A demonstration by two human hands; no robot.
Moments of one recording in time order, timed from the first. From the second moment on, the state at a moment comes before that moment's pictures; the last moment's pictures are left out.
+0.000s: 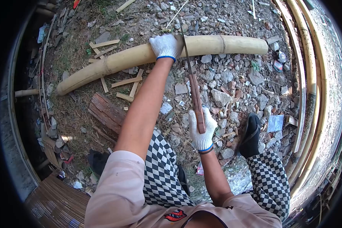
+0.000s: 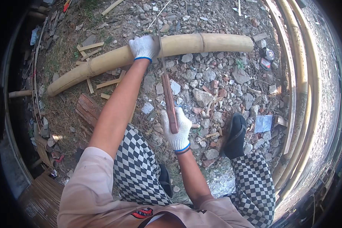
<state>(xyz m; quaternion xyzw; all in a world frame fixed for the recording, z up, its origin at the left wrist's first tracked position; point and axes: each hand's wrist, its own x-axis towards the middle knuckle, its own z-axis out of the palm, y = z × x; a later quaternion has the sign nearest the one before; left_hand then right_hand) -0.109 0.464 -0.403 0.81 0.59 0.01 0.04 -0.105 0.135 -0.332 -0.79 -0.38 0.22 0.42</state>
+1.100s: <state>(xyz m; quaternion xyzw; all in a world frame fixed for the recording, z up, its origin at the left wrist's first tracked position) -0.105 0.476 -0.401 0.79 0.61 -0.01 0.09 -0.098 0.147 -0.329 -0.78 -0.38 0.24 0.43</state>
